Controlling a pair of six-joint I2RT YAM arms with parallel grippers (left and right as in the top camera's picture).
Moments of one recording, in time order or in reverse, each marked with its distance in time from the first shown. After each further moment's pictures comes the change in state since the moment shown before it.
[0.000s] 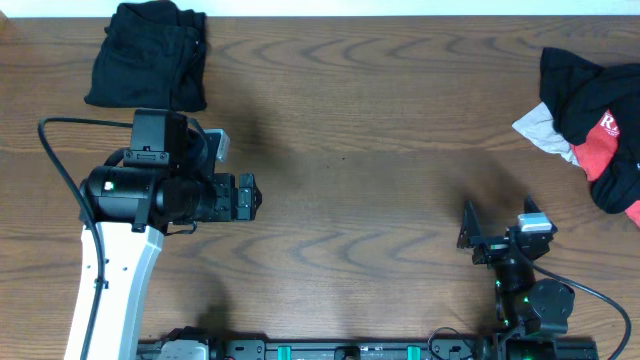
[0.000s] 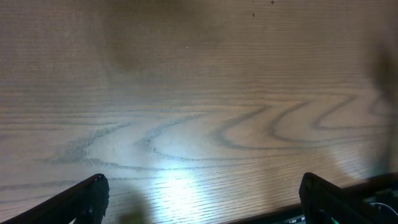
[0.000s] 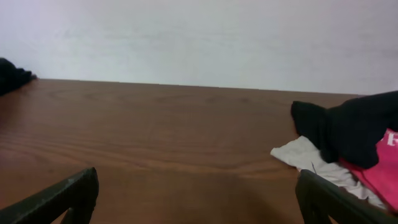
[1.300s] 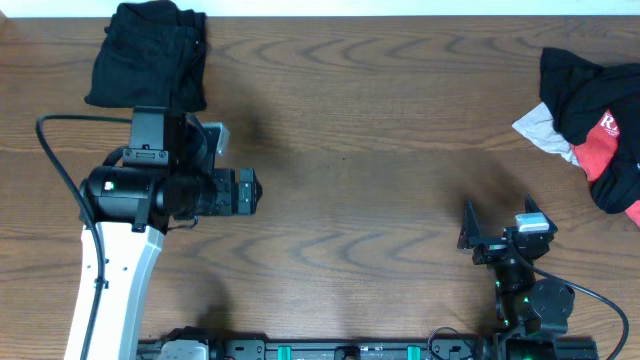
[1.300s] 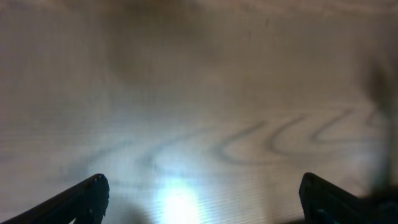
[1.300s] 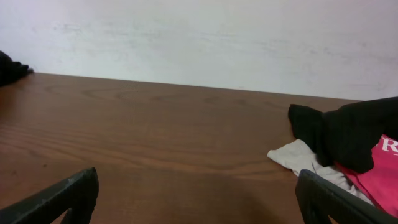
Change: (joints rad) left arm 0.000 0.000 0.000 0.085 0.002 0.000; right arm 0.000 0.000 0.000 0.000 0.000 -0.029
